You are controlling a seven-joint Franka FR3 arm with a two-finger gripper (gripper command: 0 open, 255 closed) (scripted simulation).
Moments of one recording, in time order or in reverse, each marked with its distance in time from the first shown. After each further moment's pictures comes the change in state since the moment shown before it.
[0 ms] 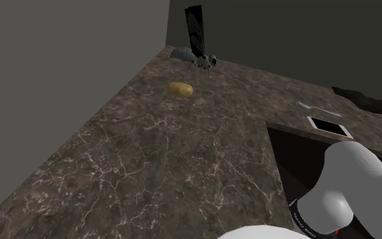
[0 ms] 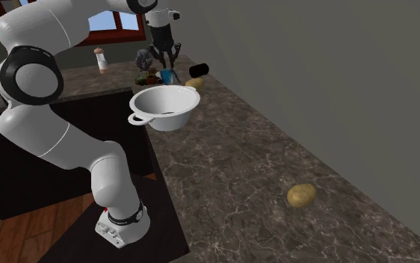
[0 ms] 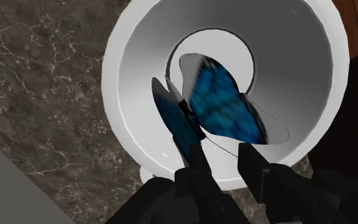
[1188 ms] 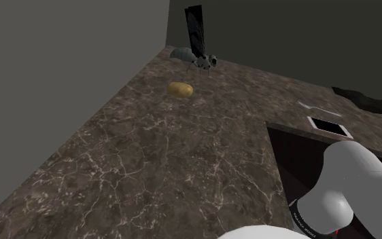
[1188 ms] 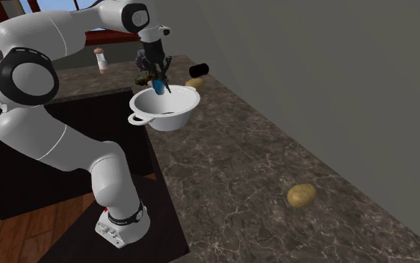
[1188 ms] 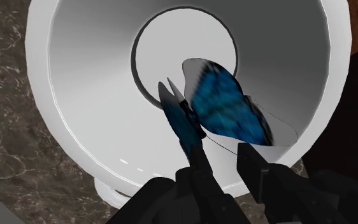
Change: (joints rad) arm 0.033 -0.039 0.112 -0.149 0.051 0.143 0.089
